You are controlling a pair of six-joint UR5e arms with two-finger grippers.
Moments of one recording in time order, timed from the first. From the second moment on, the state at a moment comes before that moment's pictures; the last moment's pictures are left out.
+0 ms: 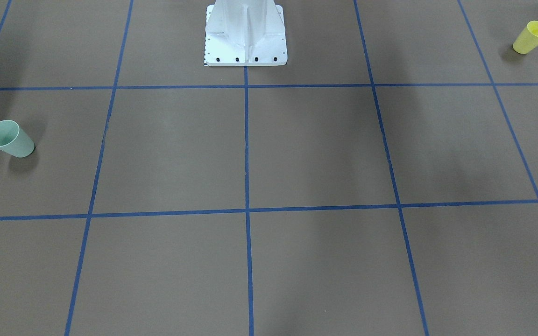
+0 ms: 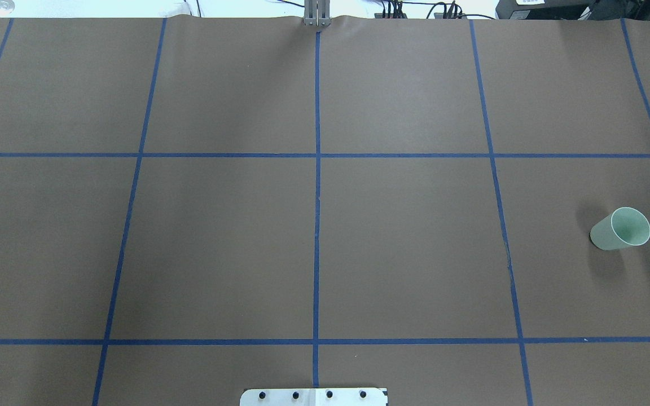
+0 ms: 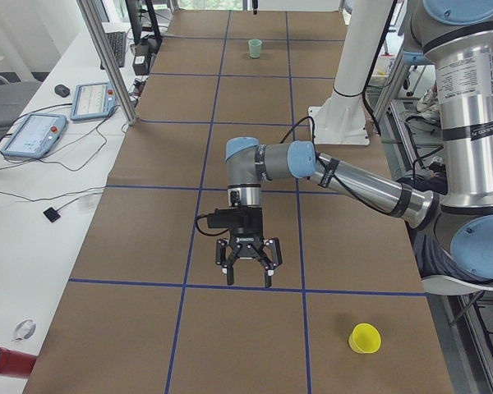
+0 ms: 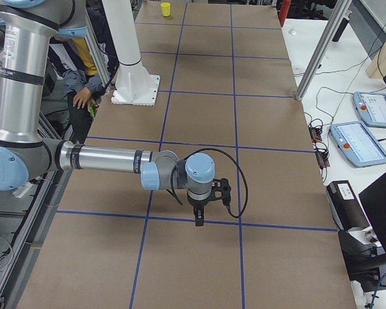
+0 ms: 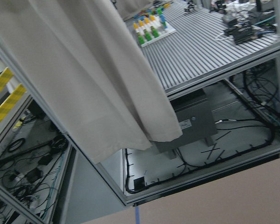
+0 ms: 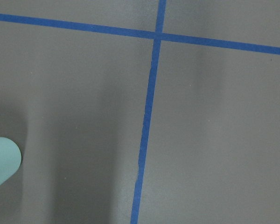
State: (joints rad) left arm -1.26 -1.30 -2.10 -0.92 -1.39 -1.70; right arm 1.50 -1.78 1.72 -1.44 2.34 -0.01
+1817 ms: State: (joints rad) left arm -0.91 -1.26 -1.73 -0.90 -1.95 -2.49; right arm 1.48 -1.76 1.73 -1.44 2.35 0.00
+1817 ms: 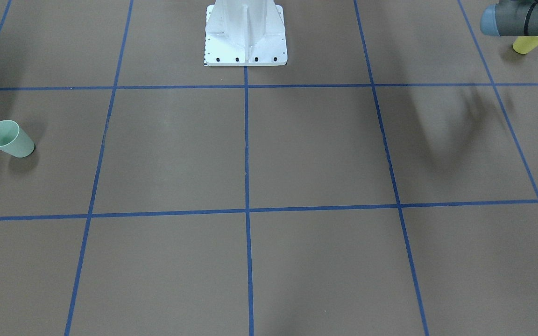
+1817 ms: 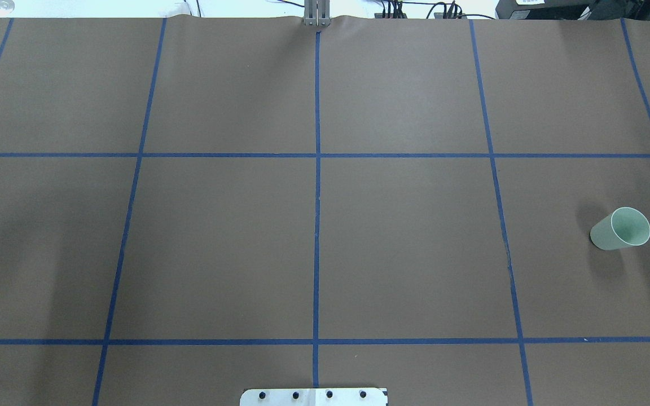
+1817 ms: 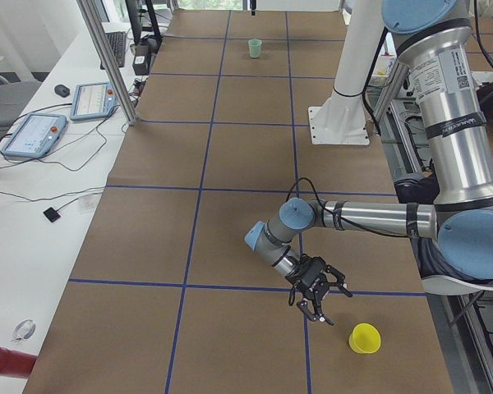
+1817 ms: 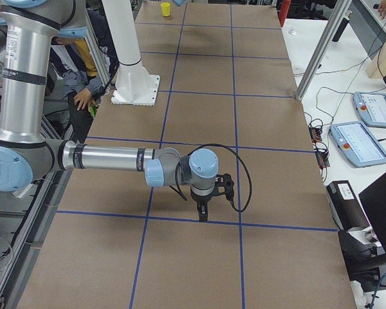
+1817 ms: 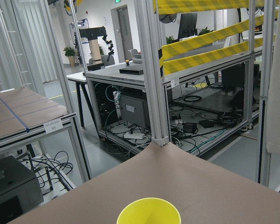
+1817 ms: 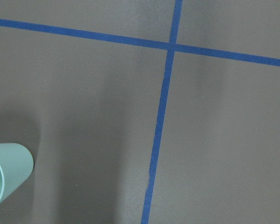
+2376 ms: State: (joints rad) left arm -0.81 -1.26 -1.60 -1.06 -2.03 -2.59; right arm 1.48 -1.76 1.73 -1.44 2.35 0.00
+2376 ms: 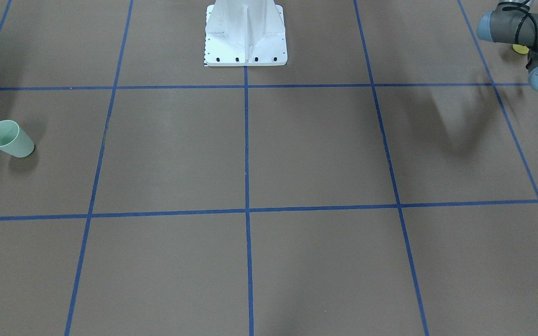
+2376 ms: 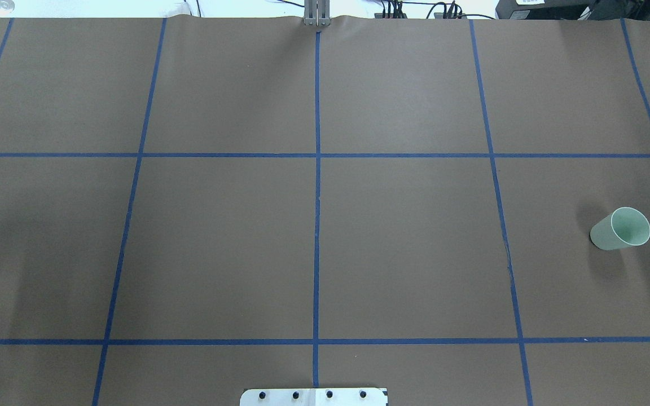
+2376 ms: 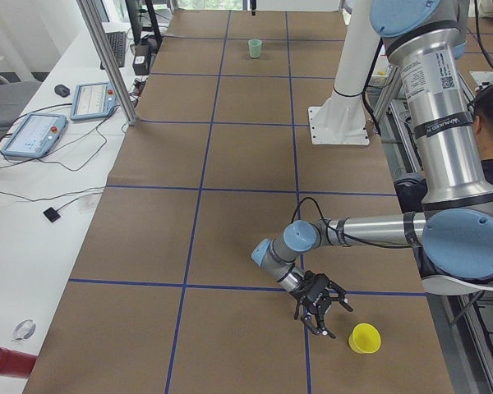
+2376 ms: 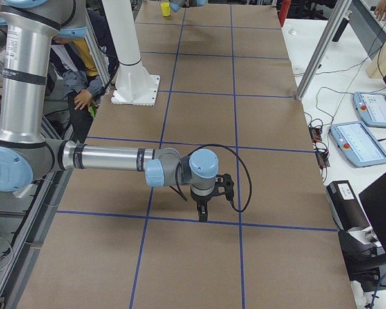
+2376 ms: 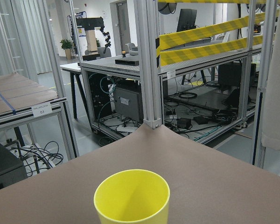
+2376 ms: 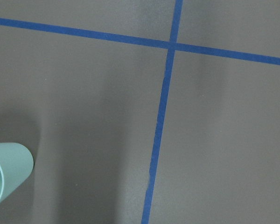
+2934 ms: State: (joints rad) left arm -0.75 -1.26 -1.47 -1.15 -2.13 -2.62; right arm 1.48 -1.76 1.73 -1.44 2.35 -0.01
